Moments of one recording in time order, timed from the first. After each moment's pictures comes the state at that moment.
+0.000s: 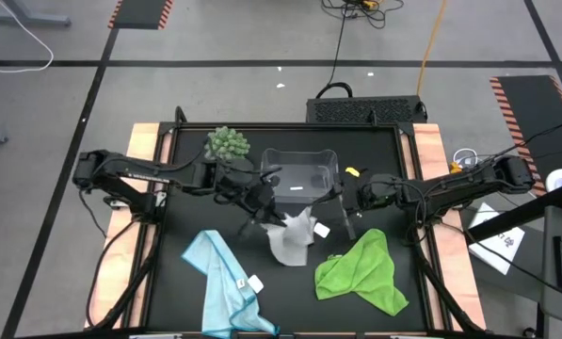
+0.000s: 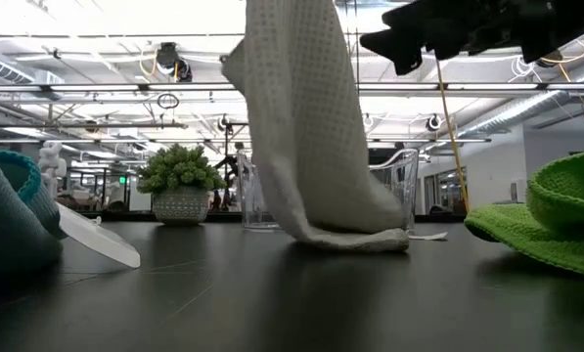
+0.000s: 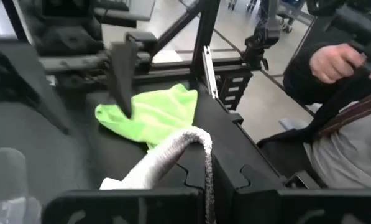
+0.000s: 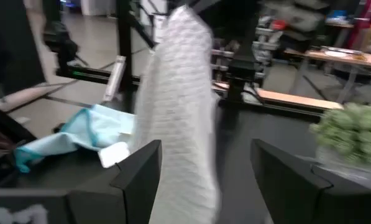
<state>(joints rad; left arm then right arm) -0.02 1.47 1.15 -0.05 0.47 0.01 0.08 1.12 0.48 0.51 -0.16 -0.10</state>
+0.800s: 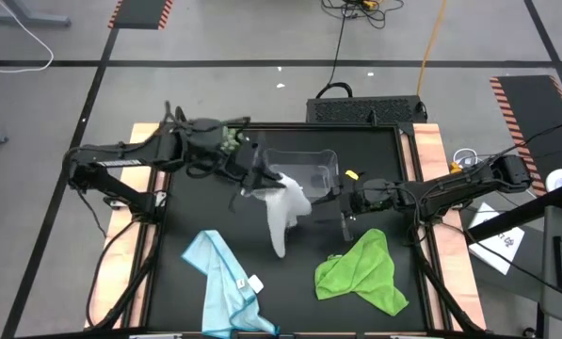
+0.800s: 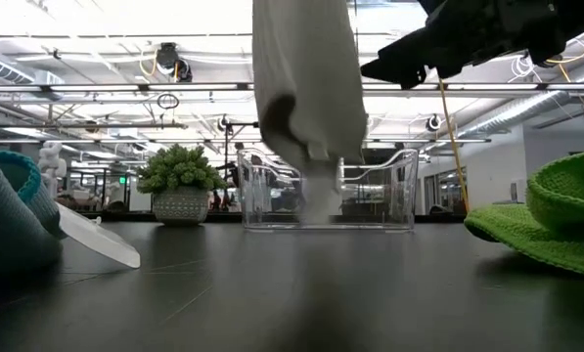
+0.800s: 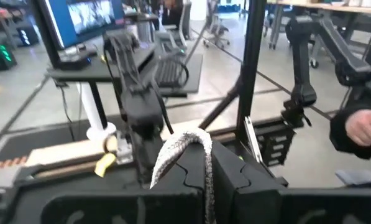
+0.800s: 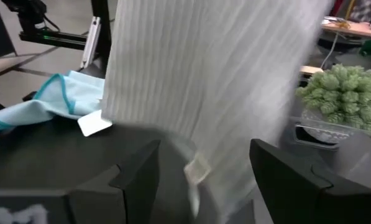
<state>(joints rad) 0.02 1.41 1.58 -0.34 0.31 0.09 0.10 1.14 0.48 0.39 -0.02 -0.10</state>
